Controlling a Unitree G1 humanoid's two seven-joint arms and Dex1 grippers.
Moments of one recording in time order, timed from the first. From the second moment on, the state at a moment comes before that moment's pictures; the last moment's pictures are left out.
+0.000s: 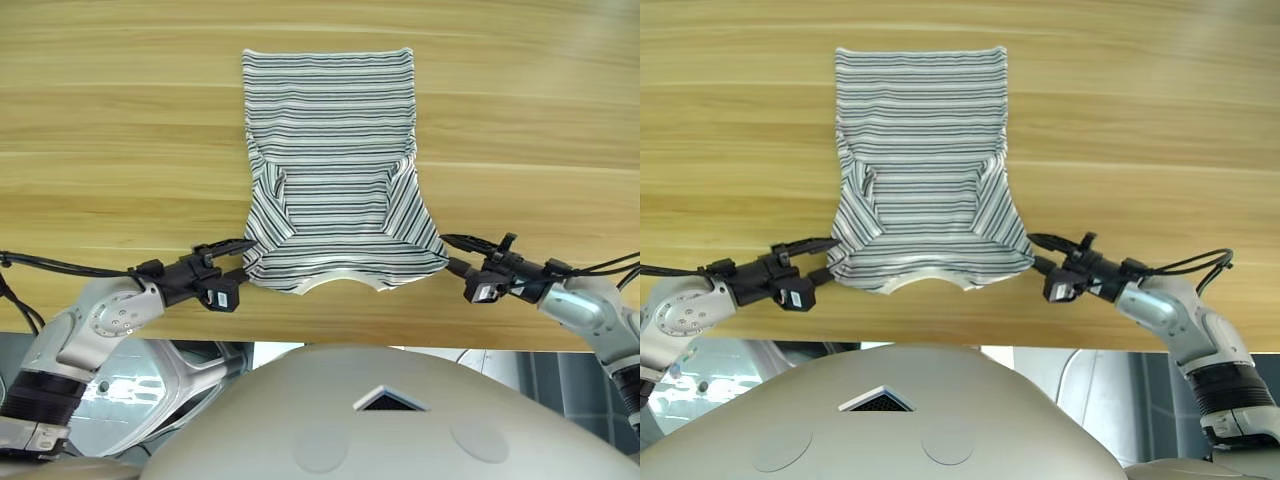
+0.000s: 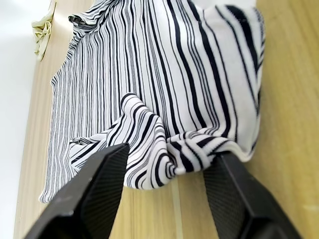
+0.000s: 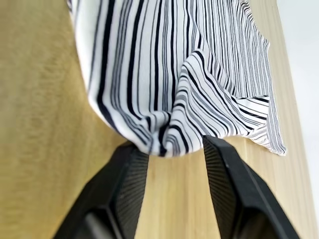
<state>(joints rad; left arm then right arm) 0.41 0.92 -0.17 -0.13 0.42 -0.63 -0.55 0.37 -0.93 0.17 0.07 -0.39 -0.78 0.41</state>
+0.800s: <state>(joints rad) 0.36 0.93 -0.27 -0.07 0.41 -0.66 -0.56 0.29 -0.92 0.20 0.12 -0.37 -0.79 0.45</state>
